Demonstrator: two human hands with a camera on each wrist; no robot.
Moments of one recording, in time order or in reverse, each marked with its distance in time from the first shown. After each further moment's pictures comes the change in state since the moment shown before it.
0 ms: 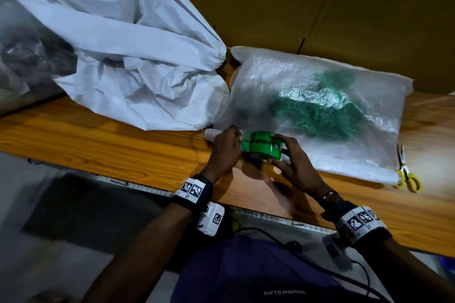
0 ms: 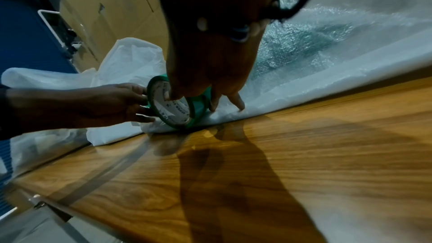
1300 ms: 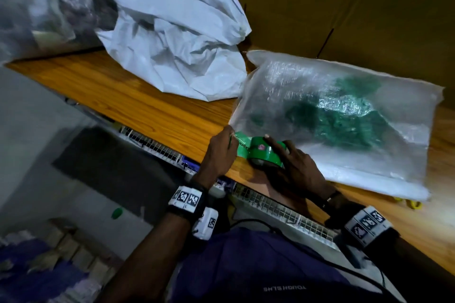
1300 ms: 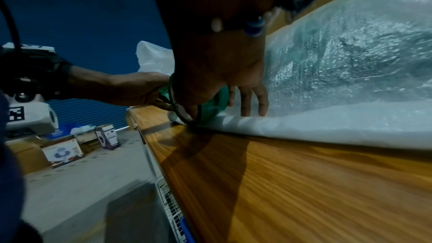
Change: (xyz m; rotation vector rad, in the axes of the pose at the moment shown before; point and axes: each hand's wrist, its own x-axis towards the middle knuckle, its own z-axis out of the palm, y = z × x) left_hand -0.102 0.016 0.021 0.000 0.201 -0.045; right_hand -0.042 -0.001 -0.029 -0.558 -0.354 -0.165
